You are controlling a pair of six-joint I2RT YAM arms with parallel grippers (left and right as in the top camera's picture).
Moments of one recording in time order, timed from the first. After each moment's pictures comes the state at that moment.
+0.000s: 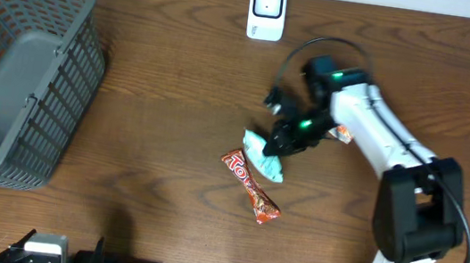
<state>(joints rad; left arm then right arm) 0.02 0.17 1.16 -1.50 -0.01 0.07 0.33 1.96 1.45 -1.16 -0.73 -0.28</state>
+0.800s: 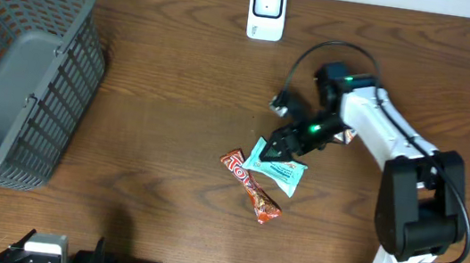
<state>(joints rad) 0.02 0.17 1.16 -1.50 -0.01 0.07 0.31 1.98 1.39 -1.10 -0.71 -0.40</state>
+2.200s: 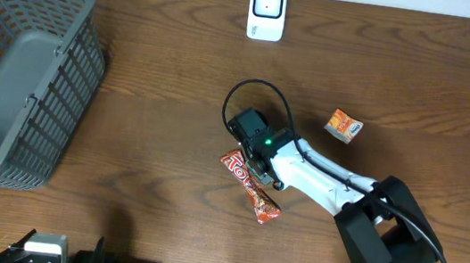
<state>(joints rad) 0.02 0.17 1.16 -1.50 -0.01 0.07 0.73 1.89 1.13 -0.66 0.32 -0.12</state>
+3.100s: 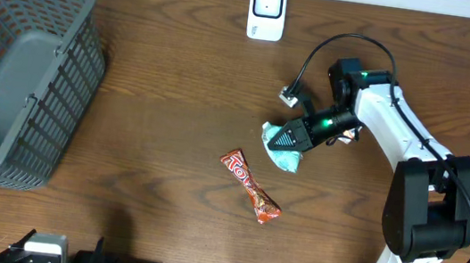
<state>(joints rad) 0.02 0.17 1.16 -1.50 -0.01 0.07 0.23 1.97 1.42 -1.16 -0.94 -0.51</state>
